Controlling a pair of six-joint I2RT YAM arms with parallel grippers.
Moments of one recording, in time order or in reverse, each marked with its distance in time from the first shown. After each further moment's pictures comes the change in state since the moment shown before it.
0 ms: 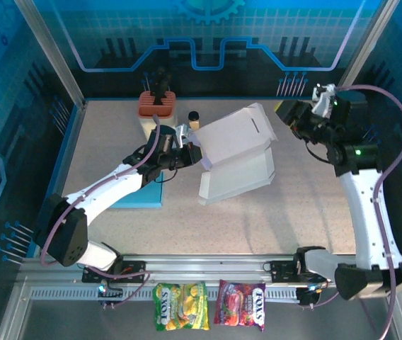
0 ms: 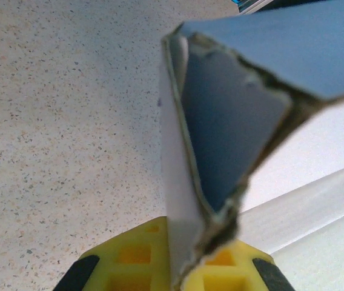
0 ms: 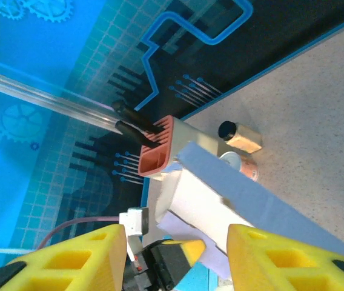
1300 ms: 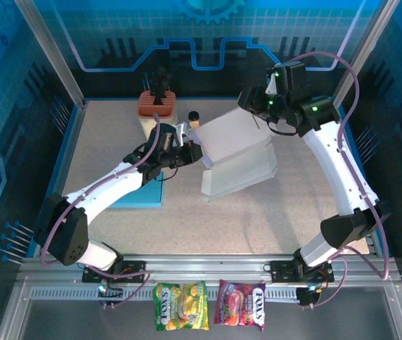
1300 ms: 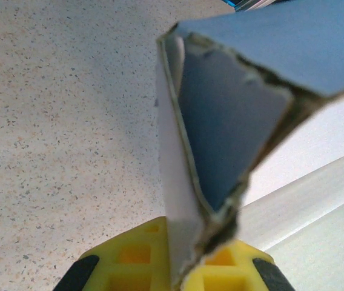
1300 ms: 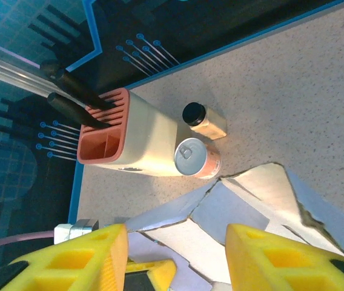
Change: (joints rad) left arm 0.000 0.006 0.023 -0.009 -0.001 0.001; right arm 0.295 0.392 0.416 -0.252 0.331 -0.112
